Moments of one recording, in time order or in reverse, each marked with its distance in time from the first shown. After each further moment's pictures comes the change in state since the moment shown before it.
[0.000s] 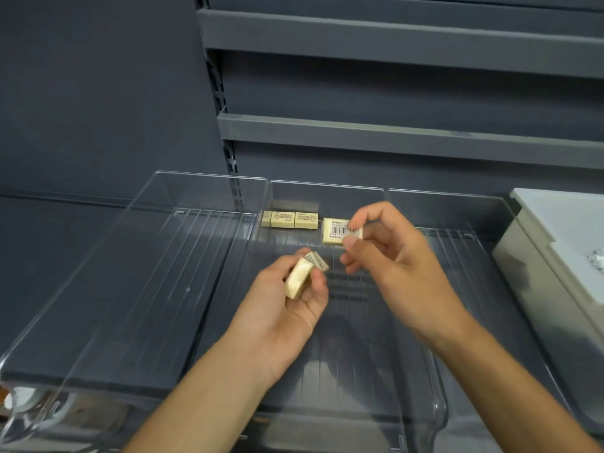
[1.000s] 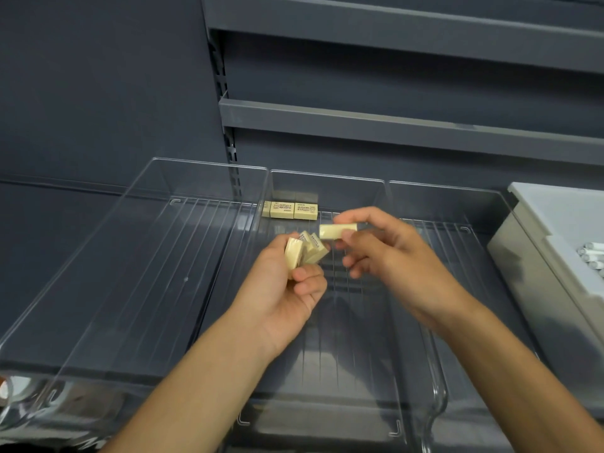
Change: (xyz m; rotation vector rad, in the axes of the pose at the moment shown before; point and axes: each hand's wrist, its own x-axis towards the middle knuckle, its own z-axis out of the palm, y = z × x) left_hand 0.008 0.008 0.000 0.096 -0.056 -0.017; right_hand 0.009 0.006 -0.004 -0.059 -0.054 0.218
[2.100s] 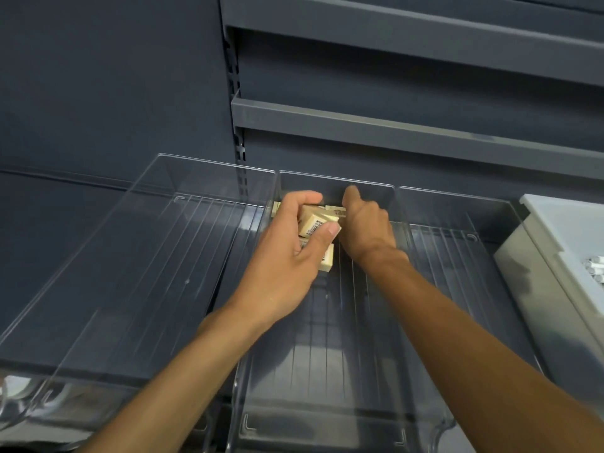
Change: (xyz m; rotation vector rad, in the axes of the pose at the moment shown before) left_hand 0.009 0.023 -0.005 1.114 -0.103 0.679; right_hand 0.108 0.042 0.021 -1.197 0.248 0.070
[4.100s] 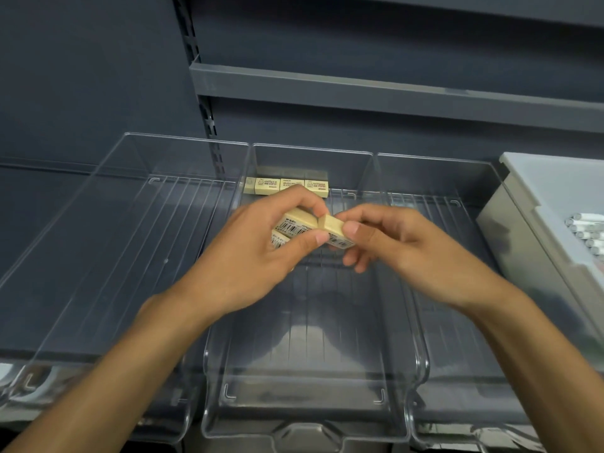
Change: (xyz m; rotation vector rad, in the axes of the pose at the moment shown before) left_hand -0.017 0.008 -0.010 0.286 -0.282 0.210; right_hand -0.108 0.048 -0.080 0.989 -0.440 -0.231
